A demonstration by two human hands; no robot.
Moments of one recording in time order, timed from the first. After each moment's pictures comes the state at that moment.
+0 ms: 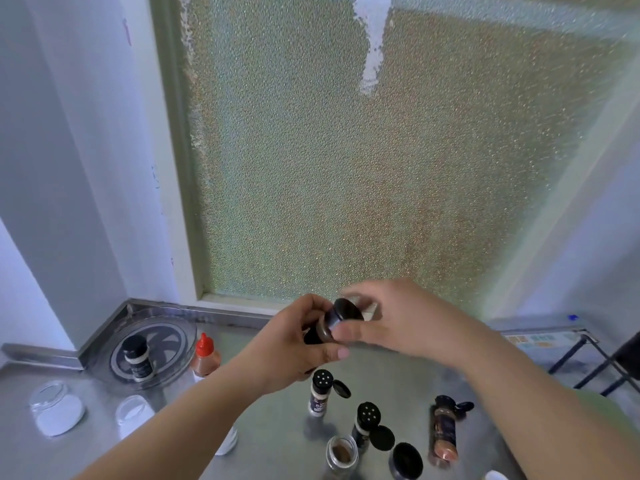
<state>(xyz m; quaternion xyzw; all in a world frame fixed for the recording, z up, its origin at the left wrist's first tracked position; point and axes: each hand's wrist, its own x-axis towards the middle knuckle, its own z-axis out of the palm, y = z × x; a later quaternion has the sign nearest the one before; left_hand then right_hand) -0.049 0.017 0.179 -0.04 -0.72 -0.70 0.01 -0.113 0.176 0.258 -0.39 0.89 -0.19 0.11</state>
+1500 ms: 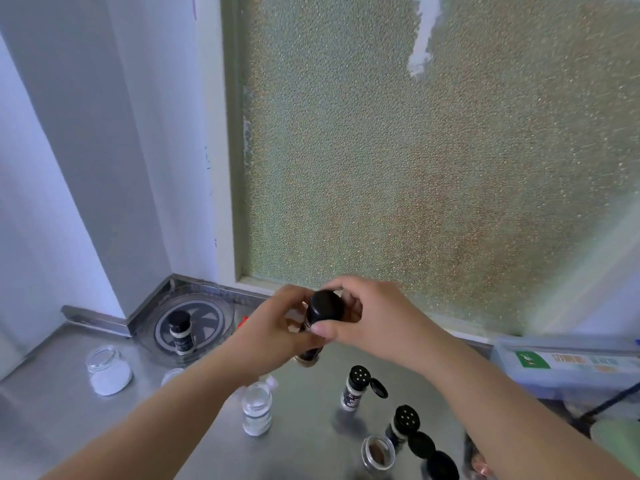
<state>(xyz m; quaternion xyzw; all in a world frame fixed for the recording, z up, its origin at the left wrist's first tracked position) -0.025 -0.051 0.164 0.06 -0.80 -0.59 0.11 -0.109 0.096 0.214 -0.44 0.85 -0.30 0.08</state>
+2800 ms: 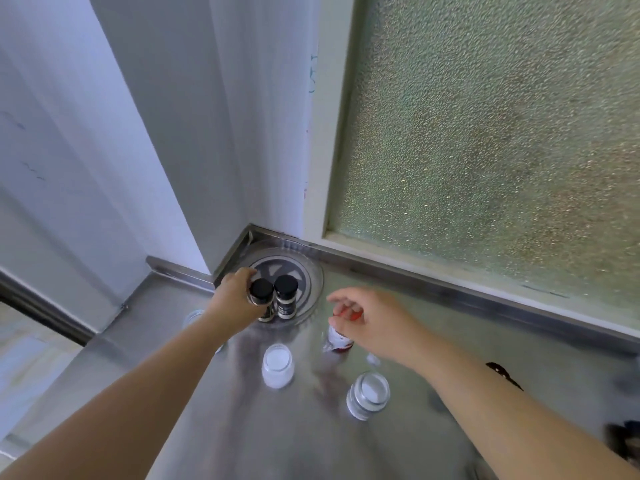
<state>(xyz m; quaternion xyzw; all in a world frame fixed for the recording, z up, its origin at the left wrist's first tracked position) -0.008 -0.294 0.010 0.37 -0.85 -0.36 0.02 -0.114 -0.086 0.064 -0.41 0.81 -0.32 0.26</state>
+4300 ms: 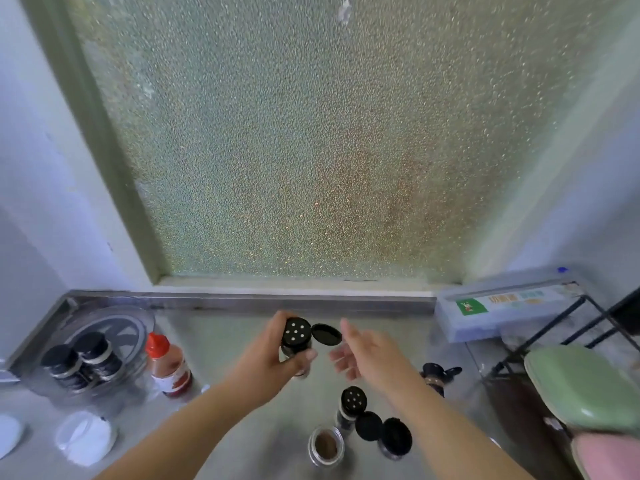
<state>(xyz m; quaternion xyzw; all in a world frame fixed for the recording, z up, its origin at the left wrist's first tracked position) -0.107 0.013 0.074 -0.02 -0.87 -0.48 0.07 -0.154 0.185 0.105 -0.06 0.82 -0.51 0.23</state>
